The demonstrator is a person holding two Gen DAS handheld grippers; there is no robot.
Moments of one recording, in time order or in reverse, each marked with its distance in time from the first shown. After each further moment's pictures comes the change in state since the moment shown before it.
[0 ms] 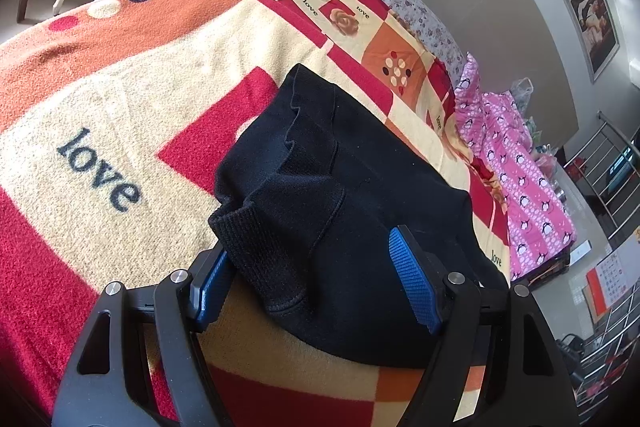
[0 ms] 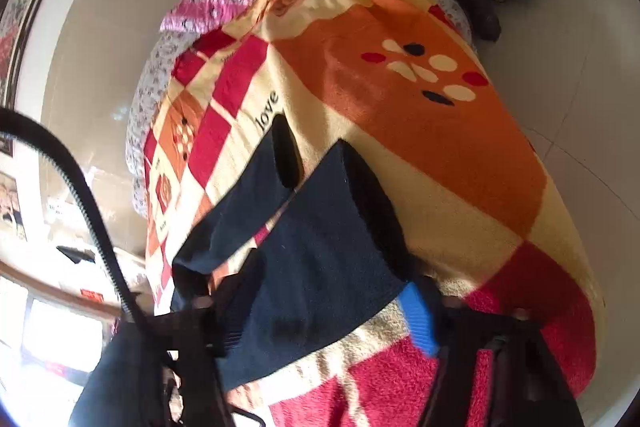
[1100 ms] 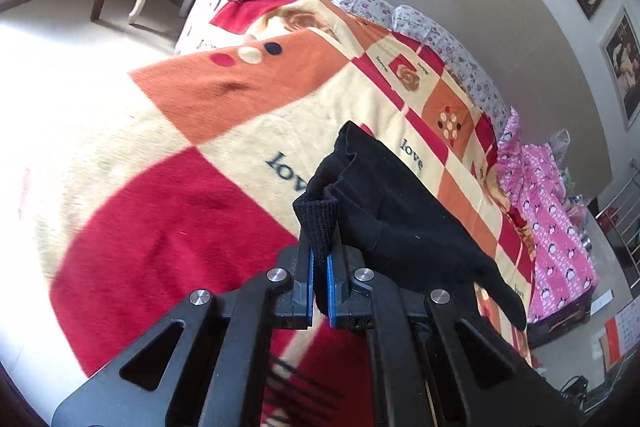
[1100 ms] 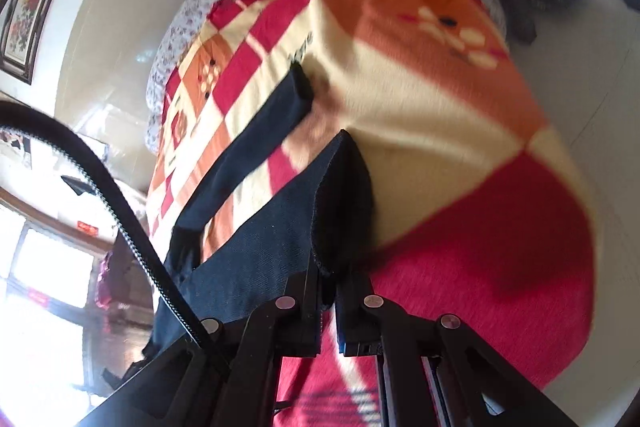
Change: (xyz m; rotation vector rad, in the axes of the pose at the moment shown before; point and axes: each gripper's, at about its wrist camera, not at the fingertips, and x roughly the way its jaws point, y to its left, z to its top) left arm -0.120 0.068 -0.012 -0.123 -0.164 0.189; right arm -0.012 0.000 -0.049 -0.165 0.130 0.050
